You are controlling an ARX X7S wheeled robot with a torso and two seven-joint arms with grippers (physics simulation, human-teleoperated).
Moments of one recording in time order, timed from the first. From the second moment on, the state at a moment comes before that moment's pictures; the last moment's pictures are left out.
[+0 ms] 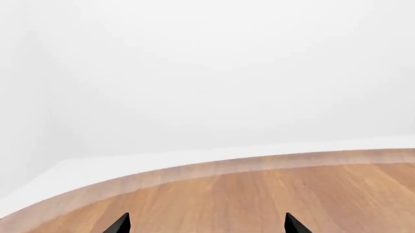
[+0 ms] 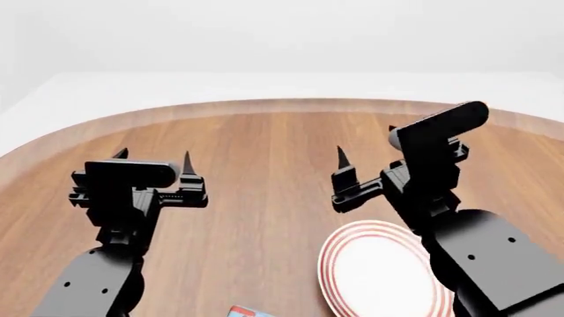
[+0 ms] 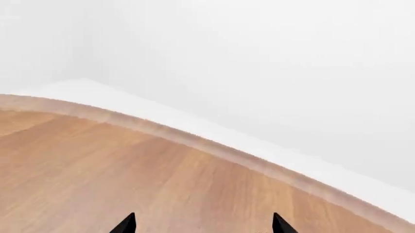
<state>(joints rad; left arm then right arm) -0.37 -0.26 0.06 0.42 -0.23 -0.66 -0.16 0.64 0.37 -0.17 -0.62 0.38 1.18 0.01</state>
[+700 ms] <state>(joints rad) -0.38 -0.28 0.07 0.40 -0.24 -0.67 -0.17 0.93 0.65 -0.40 -0.66 0.64 1.45 -0.38</state>
